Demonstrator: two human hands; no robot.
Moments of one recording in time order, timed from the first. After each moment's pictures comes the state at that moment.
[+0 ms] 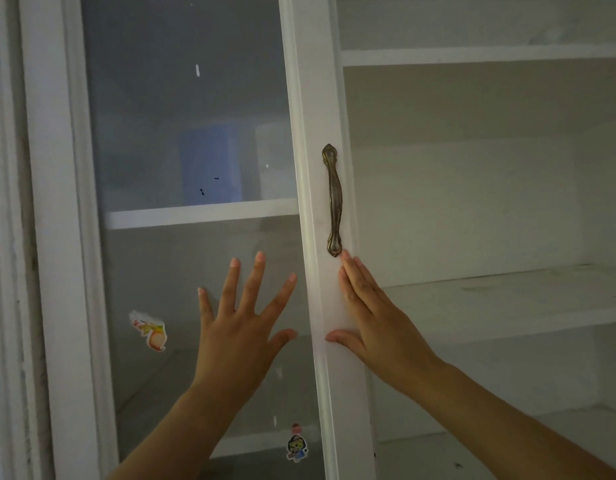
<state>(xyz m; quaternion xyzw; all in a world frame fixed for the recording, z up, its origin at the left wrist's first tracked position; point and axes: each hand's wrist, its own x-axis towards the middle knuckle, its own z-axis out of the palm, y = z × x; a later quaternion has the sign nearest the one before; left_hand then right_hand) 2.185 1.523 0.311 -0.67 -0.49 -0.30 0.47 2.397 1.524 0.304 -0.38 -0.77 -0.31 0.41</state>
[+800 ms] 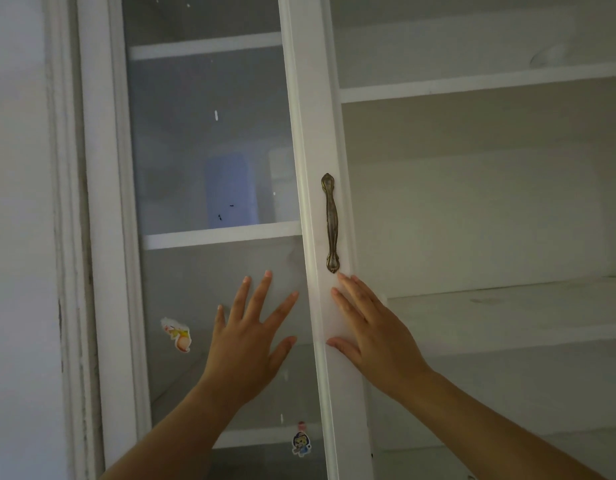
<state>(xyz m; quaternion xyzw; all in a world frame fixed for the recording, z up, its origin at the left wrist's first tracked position) 2.187 1.492 0.320 -0.70 -0.54 -0.26 0.38 2.401 1.514 0.304 -0.36 -0.74 -0.35 0.46</state>
